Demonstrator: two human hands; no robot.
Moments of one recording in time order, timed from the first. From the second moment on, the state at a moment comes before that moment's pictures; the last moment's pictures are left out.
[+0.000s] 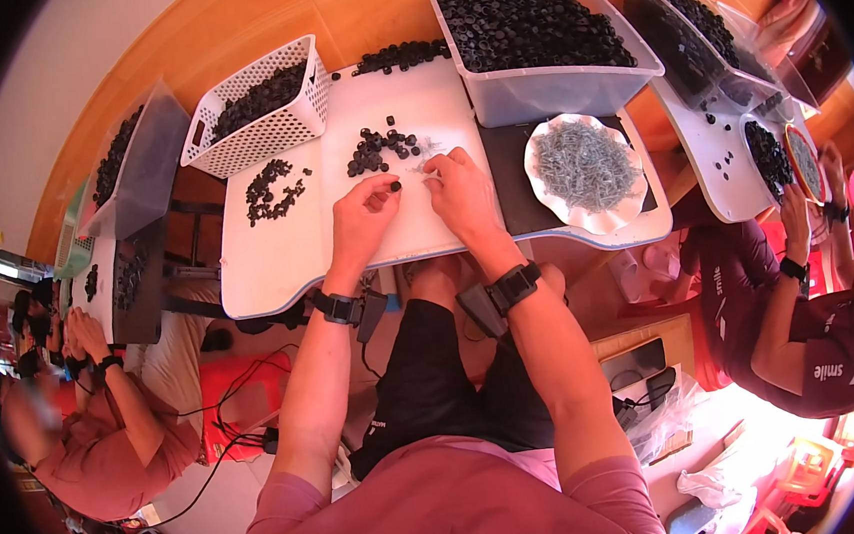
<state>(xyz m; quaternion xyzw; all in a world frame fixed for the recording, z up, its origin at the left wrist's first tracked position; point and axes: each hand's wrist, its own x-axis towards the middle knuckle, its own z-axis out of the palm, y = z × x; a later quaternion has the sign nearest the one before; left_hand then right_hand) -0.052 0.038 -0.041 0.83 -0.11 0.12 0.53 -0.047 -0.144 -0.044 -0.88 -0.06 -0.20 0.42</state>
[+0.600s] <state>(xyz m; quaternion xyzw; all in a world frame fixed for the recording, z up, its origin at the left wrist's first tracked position) -0.055 0.037 -0.040 0.85 -0.14 0.13 0.50 -0.056 -0.142 -0.040 -0.86 -0.11 -0.18 0.46</state>
